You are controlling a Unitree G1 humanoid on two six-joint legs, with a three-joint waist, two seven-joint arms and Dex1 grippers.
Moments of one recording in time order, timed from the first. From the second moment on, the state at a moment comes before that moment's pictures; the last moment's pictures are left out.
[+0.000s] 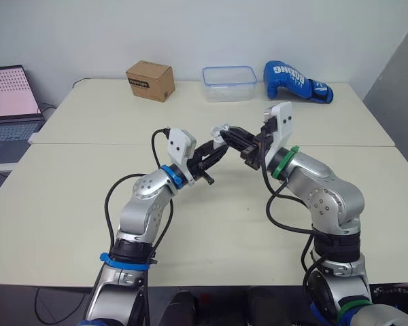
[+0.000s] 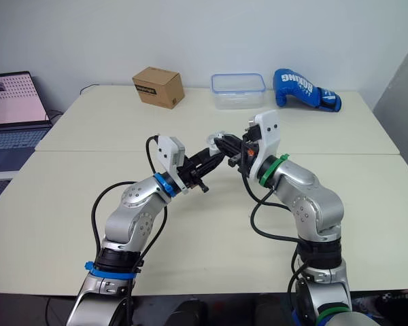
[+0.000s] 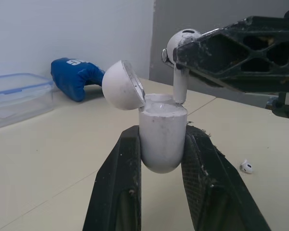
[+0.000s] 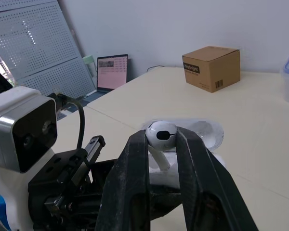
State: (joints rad) left arm -0.51 0.22 -0.03 0.00 -0.34 0.25 -0.67; right arm -0.64 -0.12 -0.05 -0.32 0.46 0.88 0.45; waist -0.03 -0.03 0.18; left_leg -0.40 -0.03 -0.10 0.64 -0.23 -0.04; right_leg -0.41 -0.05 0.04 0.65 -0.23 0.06
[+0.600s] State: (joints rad) left arm -0.51 0.22 -0.04 -0.01 -0.34 0.25 -0.69; right arm -0.64 -0.14 0.00 -0.29 0.46 0.84 0.44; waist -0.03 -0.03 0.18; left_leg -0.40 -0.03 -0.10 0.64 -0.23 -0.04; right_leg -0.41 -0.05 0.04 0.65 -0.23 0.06
